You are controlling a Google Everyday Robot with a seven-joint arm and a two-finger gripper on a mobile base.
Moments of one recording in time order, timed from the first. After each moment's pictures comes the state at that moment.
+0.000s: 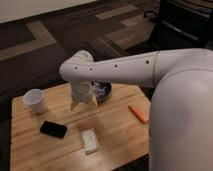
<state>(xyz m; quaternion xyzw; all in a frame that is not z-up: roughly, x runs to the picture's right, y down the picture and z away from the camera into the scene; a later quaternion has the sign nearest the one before) -0.106 0.102 0.703 -0.26 0.23 0.64 0.68</state>
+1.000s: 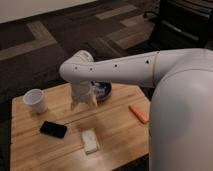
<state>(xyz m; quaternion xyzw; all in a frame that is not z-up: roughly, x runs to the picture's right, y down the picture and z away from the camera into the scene) -0.110 0.100 0.705 -0.26 0.23 0.63 0.70</state>
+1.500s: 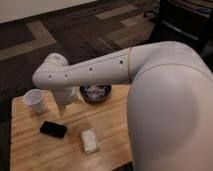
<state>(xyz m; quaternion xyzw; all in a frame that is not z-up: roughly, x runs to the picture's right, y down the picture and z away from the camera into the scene) -0.180 0.111 0.682 -0.24 0.18 0.44 0.85</state>
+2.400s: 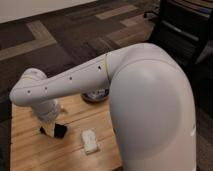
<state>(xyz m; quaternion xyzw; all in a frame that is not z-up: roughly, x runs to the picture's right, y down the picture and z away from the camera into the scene) -0.219 0.168 0.665 -0.32 0.11 0.18 0.92</state>
